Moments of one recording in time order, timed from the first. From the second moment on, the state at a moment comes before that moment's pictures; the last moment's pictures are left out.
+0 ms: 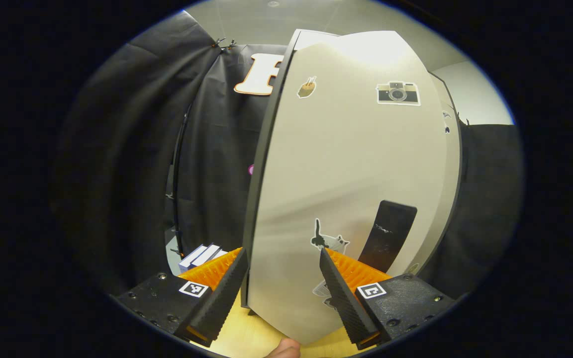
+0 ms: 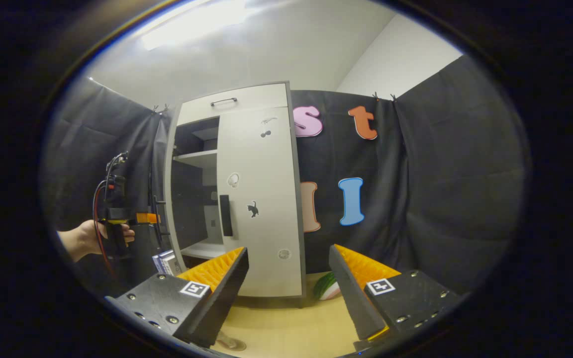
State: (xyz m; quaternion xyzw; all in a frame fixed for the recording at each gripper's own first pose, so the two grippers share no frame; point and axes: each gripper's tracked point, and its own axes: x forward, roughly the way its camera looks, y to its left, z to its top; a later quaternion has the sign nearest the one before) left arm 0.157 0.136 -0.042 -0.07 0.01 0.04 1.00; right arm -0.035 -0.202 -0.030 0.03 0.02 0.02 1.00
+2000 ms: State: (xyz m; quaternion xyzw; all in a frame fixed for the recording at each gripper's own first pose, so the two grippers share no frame) left arm -0.028 0.068 -0.015 -0.05 0.00 0.02 1.00; right arm -0.152 -0.164 0.023 0.02 -0.01 0.02 1.00
